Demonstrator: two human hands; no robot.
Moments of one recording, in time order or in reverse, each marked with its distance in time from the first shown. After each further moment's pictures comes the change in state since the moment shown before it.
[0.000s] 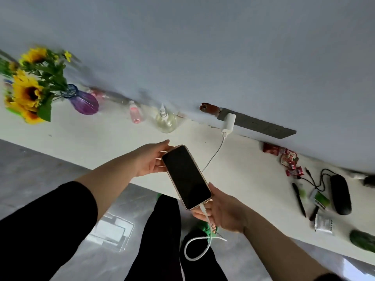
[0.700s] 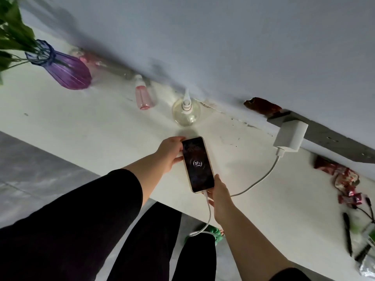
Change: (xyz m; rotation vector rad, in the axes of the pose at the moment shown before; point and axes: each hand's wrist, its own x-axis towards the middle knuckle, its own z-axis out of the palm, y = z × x) left_hand 0.189 -0.019 -0.050 -0.225 0.308 -0.005; right_hand 0.216 -0.039 -0.019 -0.119 0.786 -0.017
